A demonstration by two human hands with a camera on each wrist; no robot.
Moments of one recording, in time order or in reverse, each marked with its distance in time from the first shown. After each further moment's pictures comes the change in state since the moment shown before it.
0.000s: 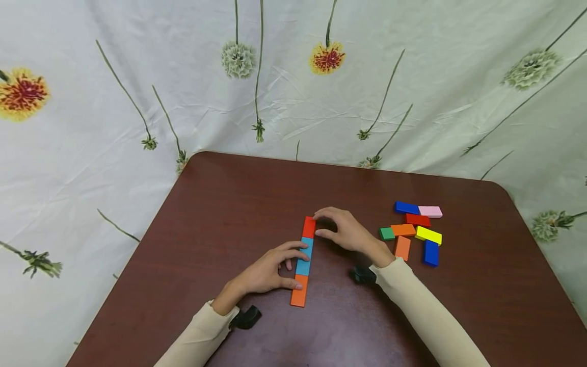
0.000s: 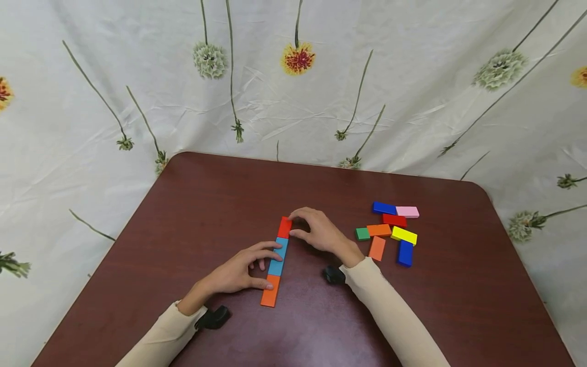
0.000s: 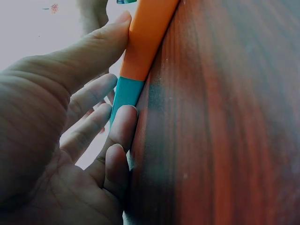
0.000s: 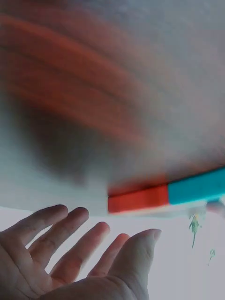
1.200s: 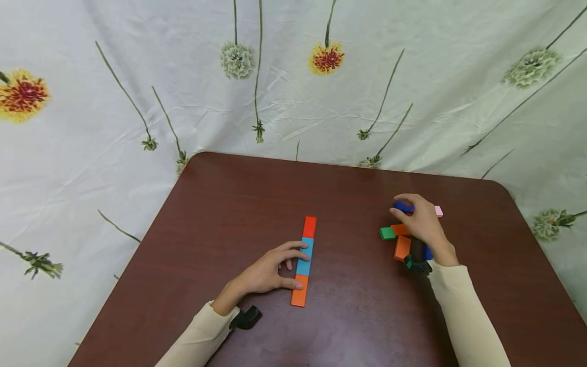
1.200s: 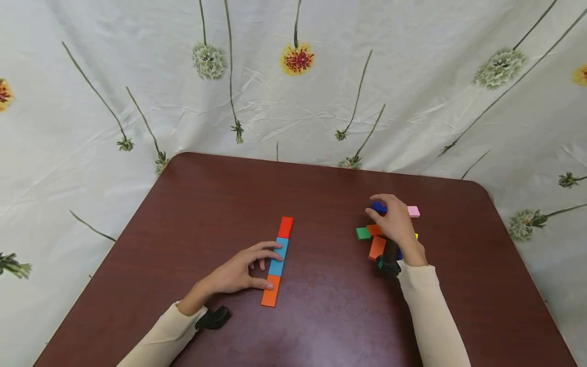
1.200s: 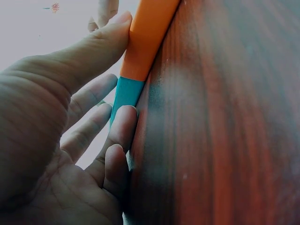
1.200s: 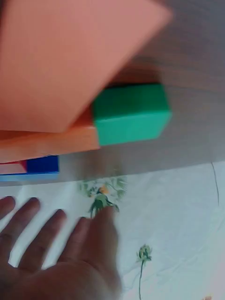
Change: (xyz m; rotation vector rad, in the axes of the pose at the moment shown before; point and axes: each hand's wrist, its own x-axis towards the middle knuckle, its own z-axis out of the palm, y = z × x) left_hand 0.000 0.000 0.000 -0.005 0.003 -0.008; right_hand -0.084 0.067 -0.094 -0.112 0.327 0.417
